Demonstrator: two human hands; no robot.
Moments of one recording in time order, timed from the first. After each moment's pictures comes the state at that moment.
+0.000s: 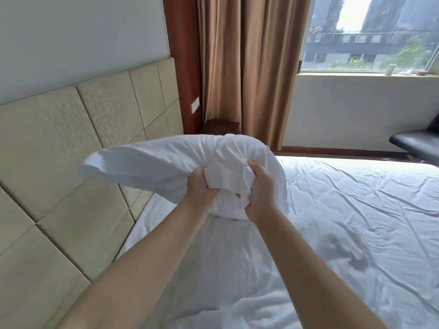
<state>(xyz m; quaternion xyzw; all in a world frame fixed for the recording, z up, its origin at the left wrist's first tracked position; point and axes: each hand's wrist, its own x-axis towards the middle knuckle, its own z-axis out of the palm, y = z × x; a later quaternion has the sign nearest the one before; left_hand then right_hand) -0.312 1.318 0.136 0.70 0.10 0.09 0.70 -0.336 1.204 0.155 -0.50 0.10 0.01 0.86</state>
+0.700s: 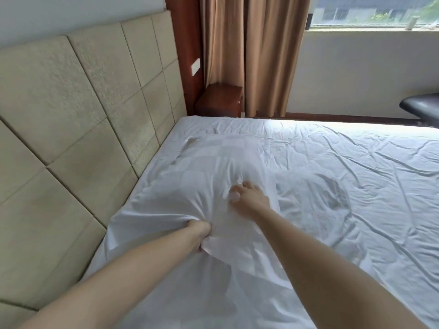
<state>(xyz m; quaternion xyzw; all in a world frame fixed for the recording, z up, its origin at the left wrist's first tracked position) -0.462 1.279 -0.023 0.71 0.40 -0.21 0.53 -0.410 1.141 0.011 -0.97 -0.04 0.12 0.20</state>
